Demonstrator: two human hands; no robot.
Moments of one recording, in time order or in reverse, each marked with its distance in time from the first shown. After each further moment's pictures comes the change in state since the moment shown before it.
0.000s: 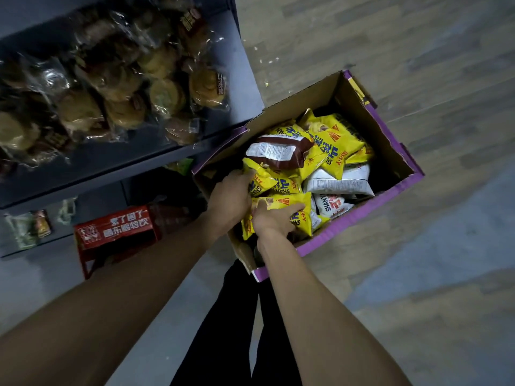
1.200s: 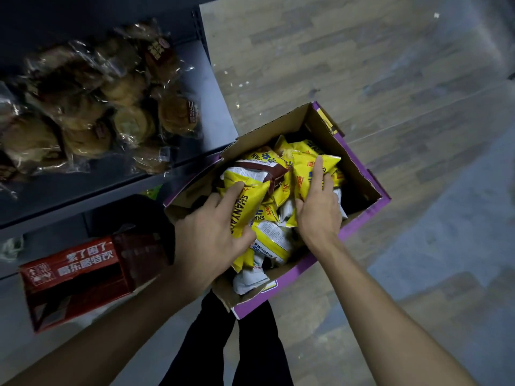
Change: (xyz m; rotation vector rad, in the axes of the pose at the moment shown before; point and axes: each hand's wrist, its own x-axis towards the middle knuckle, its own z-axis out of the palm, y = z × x) left_hand -0.039 0.032 -0.043 0.016 0.301 0.084; right_hand 0.060 -0.051 -0.105 -0.740 0.489 -0.858
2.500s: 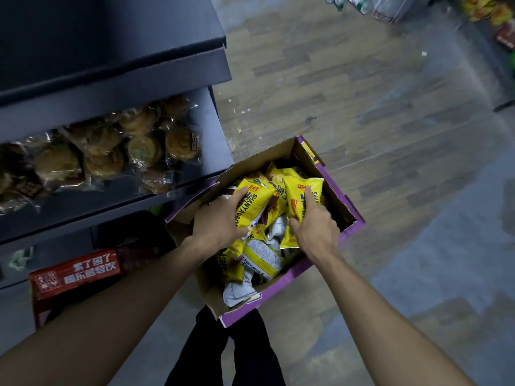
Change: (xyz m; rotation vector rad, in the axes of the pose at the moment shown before) left_hand 0.064 0.012 0.016 0.041 -0.248 -0.035; right_hand 0.009 0.014 -0.056 -0.068 -0.194 0.028
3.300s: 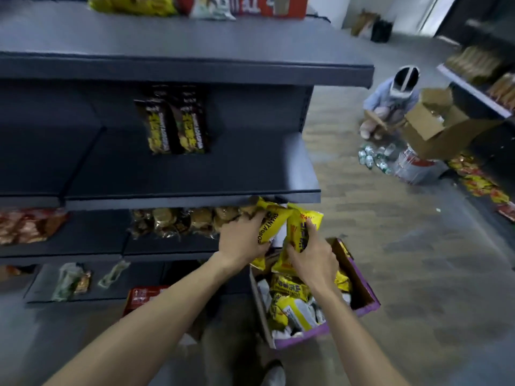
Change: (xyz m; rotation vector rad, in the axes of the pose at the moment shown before) left_hand -0.225 -0.024 -0.227 0.125 0.550 -0.107; right_hand -0.240 -0.151 -0.168 0.239 0.311 -0.374
